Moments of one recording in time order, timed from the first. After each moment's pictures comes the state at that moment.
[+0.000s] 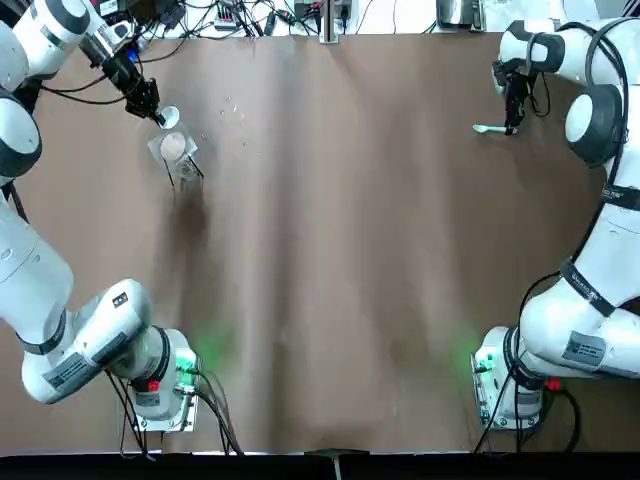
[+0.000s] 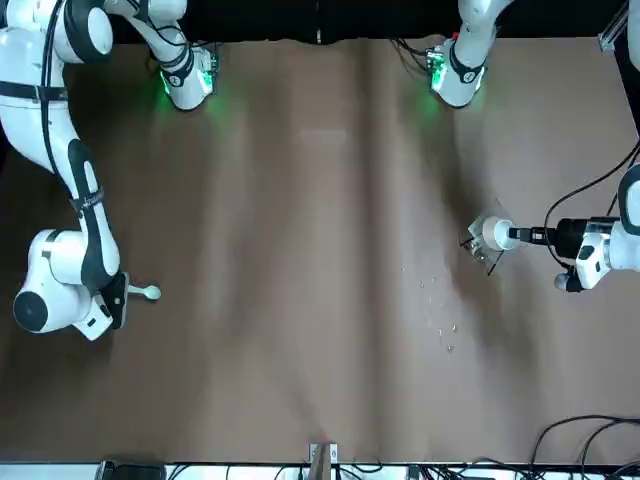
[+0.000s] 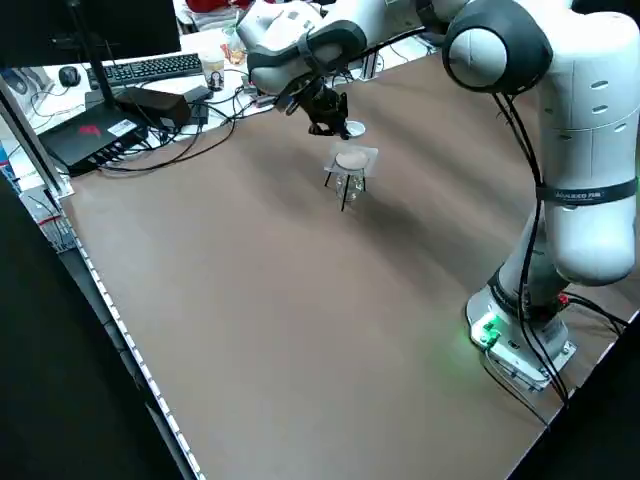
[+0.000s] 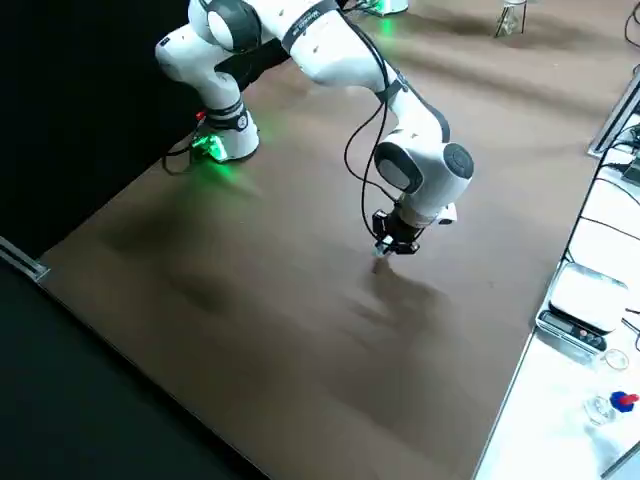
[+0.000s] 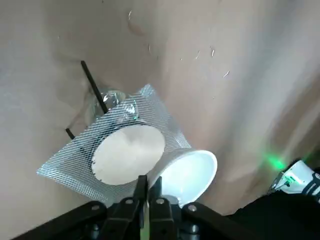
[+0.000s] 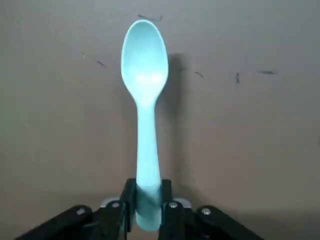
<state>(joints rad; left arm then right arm) 0.59 0.49 -0.41 -1.67 -0.27 1.61 0.20 -0.18 0.79 0.02 -1.47 -0.16 1.92 -1.52</state>
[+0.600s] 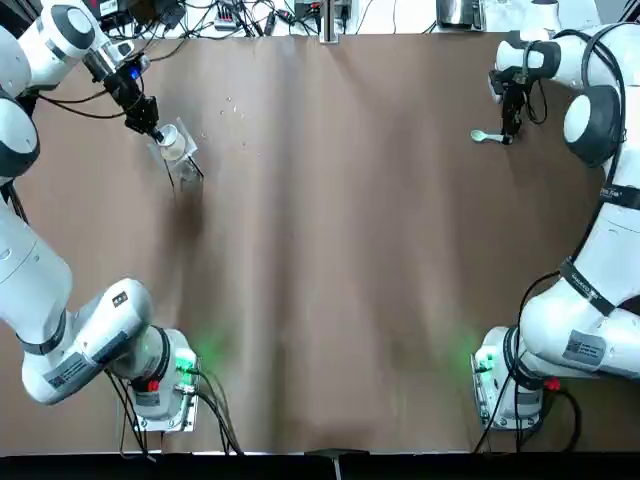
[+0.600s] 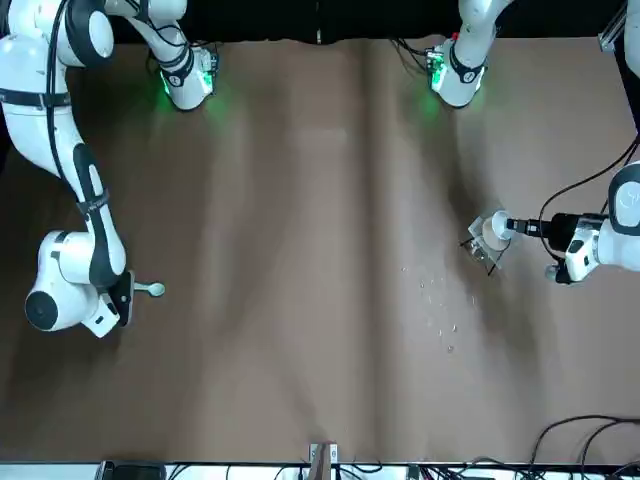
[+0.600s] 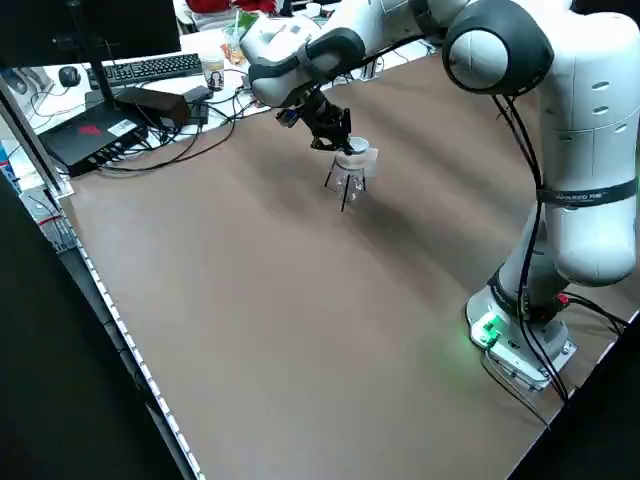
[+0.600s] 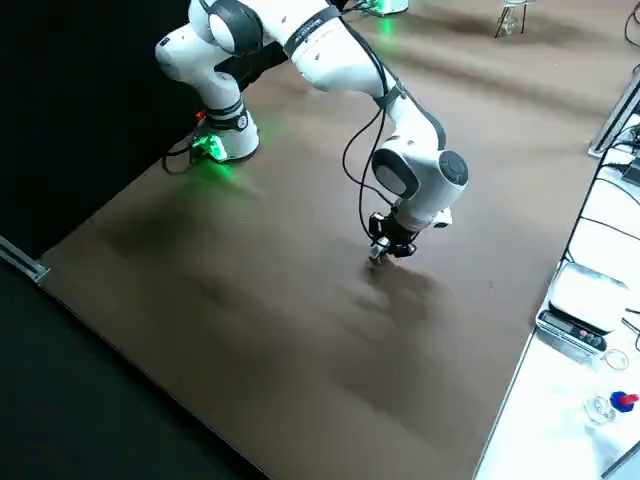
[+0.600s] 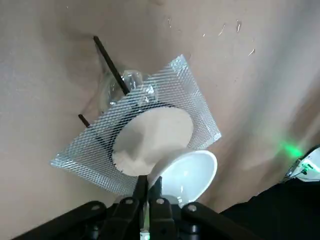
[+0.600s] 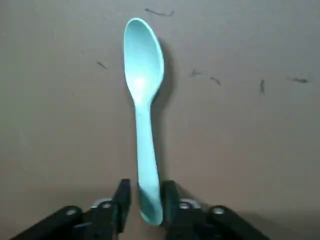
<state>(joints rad) 0.60 0.49 -0.41 -1.73 -0.21 1.61 0.23 -0.18 0.80 0.03 -1.50 -0.16 1.94 -1.53</state>
